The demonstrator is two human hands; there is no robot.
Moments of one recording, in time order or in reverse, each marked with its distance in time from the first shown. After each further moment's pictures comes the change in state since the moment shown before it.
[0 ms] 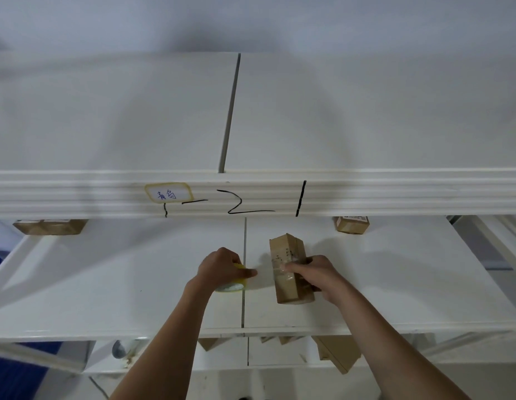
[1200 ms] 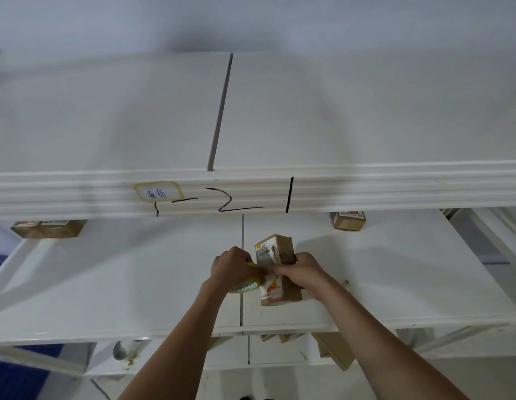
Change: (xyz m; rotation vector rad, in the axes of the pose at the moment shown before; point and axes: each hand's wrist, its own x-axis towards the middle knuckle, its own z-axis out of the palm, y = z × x) left_hand 0.003 0.030 0.020 0.091 0.084 -0.043; right_hand -0.003 -0.006 0.022 -0.073 0.023 -0.061
